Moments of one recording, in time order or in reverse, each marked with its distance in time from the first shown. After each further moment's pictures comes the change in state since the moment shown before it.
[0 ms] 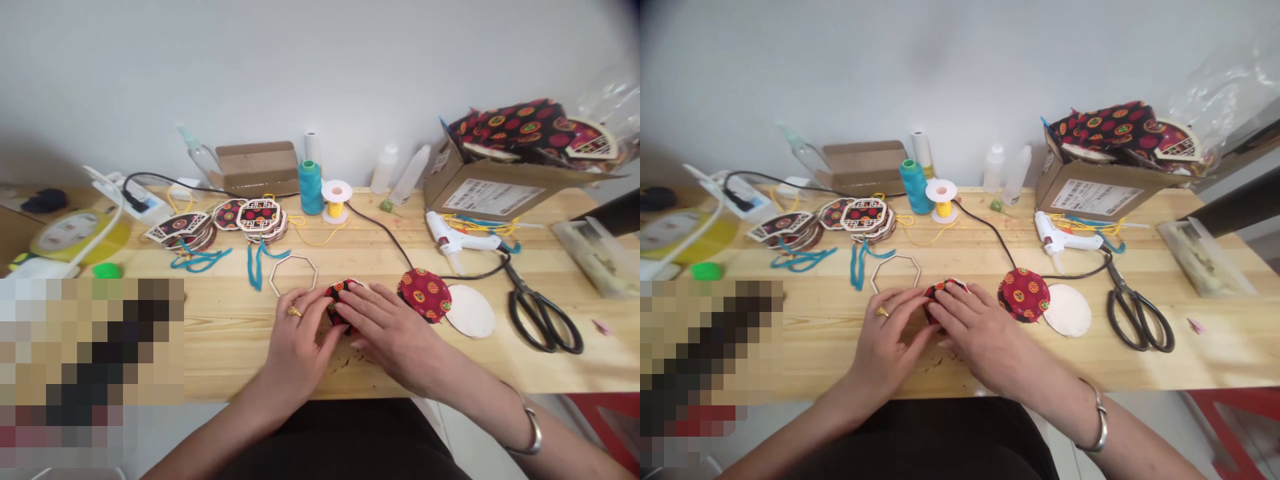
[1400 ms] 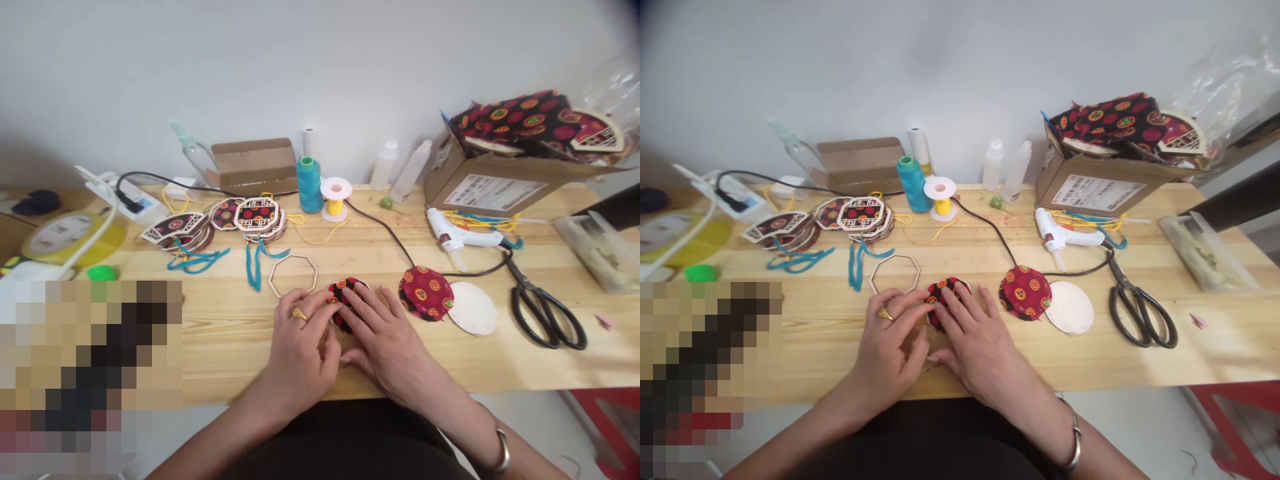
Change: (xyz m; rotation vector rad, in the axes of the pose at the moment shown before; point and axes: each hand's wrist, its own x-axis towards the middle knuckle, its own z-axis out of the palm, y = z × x) left_hand -0.001 0.002 -0.003 -0.049 -0.100 0.020; right_hand -0.003 -0.018 0.025 -0.050 -0.031 0.195
